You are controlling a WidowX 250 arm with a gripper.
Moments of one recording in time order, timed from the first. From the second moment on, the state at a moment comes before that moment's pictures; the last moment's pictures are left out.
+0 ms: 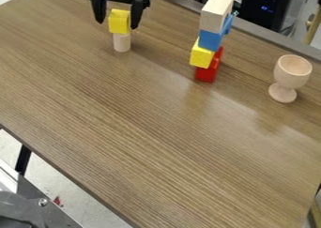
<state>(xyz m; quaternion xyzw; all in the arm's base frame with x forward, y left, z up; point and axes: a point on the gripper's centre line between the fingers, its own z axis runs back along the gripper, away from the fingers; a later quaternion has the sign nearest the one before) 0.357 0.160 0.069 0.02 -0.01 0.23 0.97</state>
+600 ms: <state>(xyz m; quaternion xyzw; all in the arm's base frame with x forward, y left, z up) 0.345 0.152 0.086 0.02 -0.03 0.24 0.97</state>
